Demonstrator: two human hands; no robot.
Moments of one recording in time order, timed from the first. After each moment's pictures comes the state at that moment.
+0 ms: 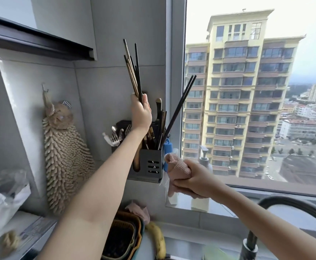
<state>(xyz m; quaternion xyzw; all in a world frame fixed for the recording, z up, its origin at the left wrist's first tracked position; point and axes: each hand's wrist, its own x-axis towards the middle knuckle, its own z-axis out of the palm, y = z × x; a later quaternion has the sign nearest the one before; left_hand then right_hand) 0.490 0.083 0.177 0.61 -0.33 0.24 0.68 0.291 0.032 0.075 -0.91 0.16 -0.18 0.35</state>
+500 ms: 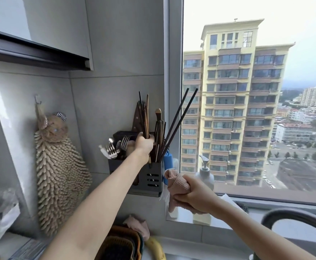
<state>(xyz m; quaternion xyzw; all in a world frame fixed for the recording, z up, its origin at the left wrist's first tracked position) 0.522 0.053 0.122 0.70 -0.21 -0.06 0.68 0.317 0.012 0.057 -0.89 0.19 -0.16 0.38</state>
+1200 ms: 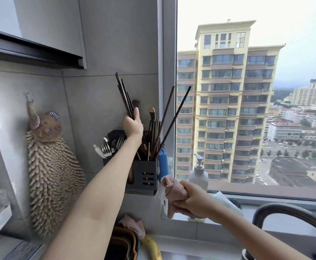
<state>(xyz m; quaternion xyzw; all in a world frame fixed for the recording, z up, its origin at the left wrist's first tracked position) 0.519 0.058 0.171 0.64 -0.19 0.11 0.74 0.305 0.012 0.043 -0.91 0.19 -0.14 0.35</state>
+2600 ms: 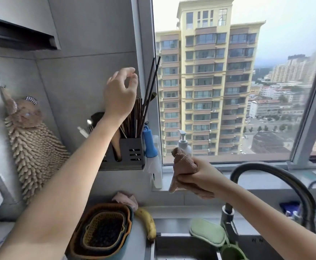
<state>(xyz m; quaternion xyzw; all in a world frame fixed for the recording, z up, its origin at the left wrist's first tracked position) 0.436 0.125 0.207 0.65 -0.46 0.26 0.55 0.235 0.031 0.051 -0.83 0.22 -0.21 0.47</state>
